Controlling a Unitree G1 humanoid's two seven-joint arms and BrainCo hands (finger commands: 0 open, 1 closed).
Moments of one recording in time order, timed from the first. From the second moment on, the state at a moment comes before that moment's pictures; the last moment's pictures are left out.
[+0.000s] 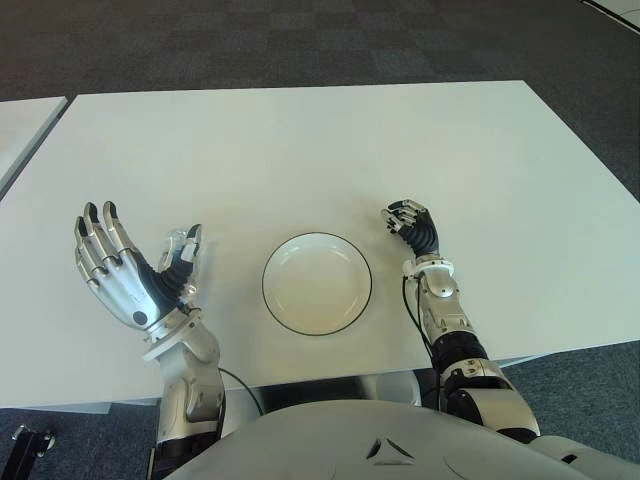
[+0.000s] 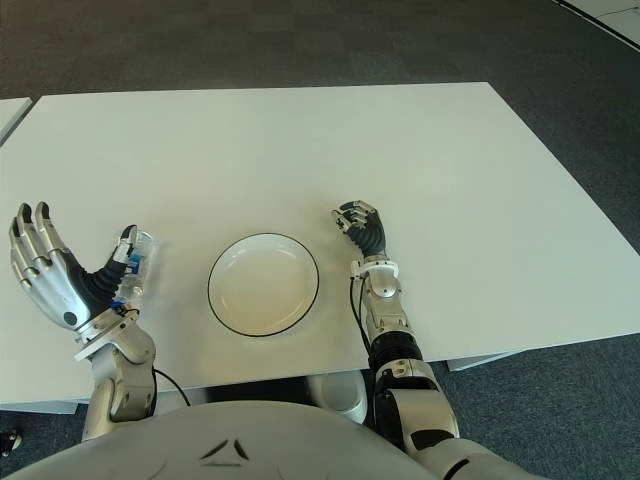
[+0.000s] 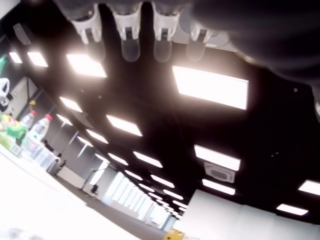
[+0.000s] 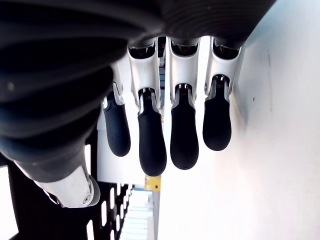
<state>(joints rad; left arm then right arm) 0.32 -0.06 0.11 -0.14 1.05 0.18 0.87 -0.24 -0.04 -0.06 0.71 -0.05 -0.37 -0.02</state>
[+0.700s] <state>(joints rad) -0.07 0.09 0.05 0.44 1.02 0.70 0.70 -0.24 -0.04 -0.06 0.71 -0.05 -0.37 -0.03</state>
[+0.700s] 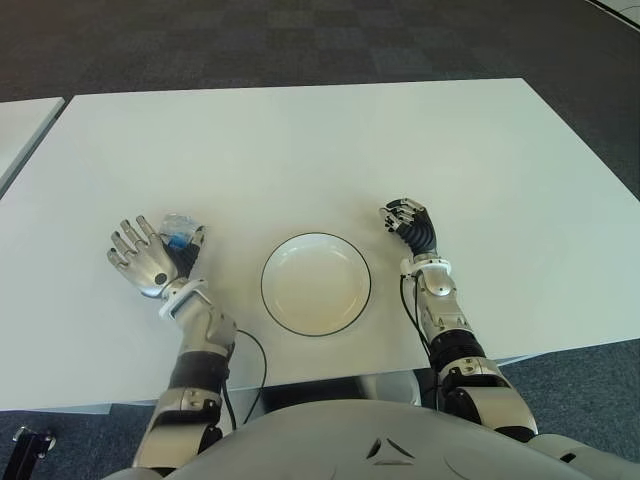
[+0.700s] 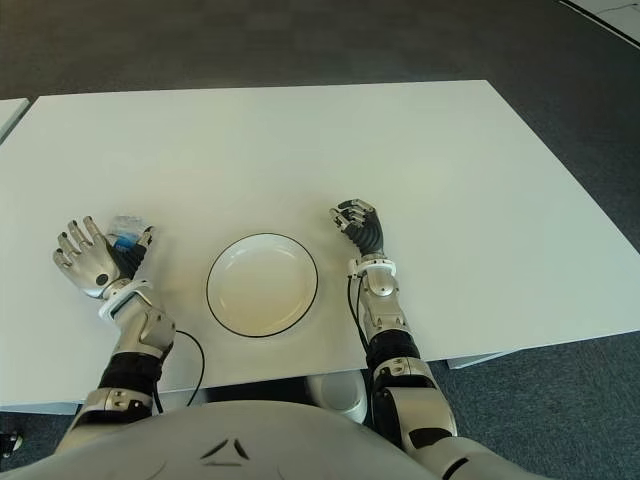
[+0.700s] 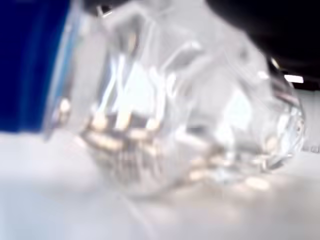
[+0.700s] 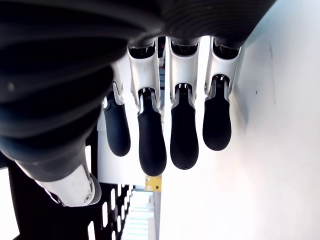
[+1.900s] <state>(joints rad) 0.03 0.18 -0.25 0.14 1.06 0.93 0.27 -0.23 -0.04 -0.06 0.70 -0.04 -0.38 -0.02</state>
